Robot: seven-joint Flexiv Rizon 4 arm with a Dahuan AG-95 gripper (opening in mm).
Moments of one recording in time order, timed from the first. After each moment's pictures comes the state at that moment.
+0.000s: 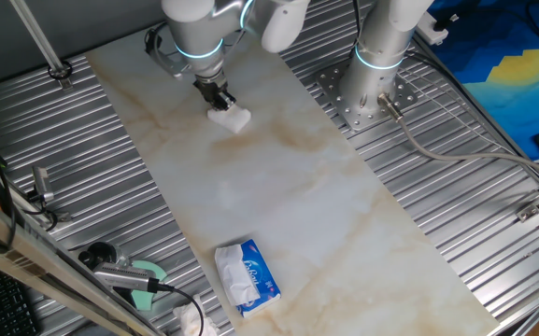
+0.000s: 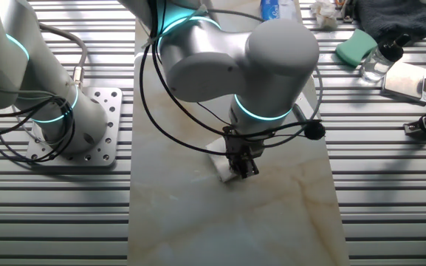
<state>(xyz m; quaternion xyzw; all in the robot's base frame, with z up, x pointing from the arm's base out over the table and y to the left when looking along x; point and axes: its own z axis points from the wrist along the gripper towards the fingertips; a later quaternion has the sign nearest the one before) 0.413 -0.122 0.023 0.19 -0.98 0.05 0.06</state>
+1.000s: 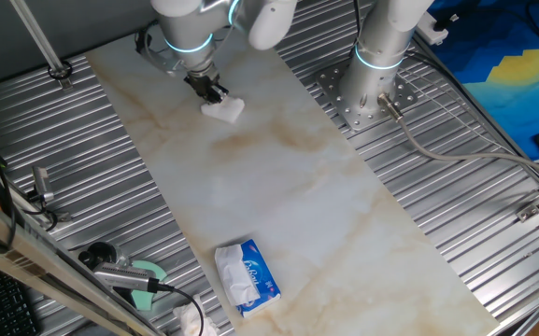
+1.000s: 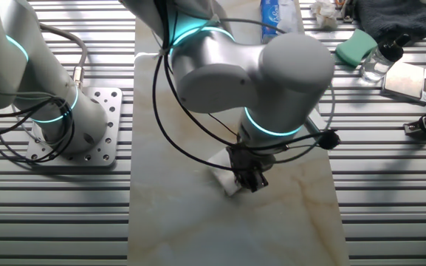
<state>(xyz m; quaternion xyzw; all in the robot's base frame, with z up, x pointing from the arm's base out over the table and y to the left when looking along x) 0.426 -0.155 0.026 0.25 -0.96 0.05 0.08</state>
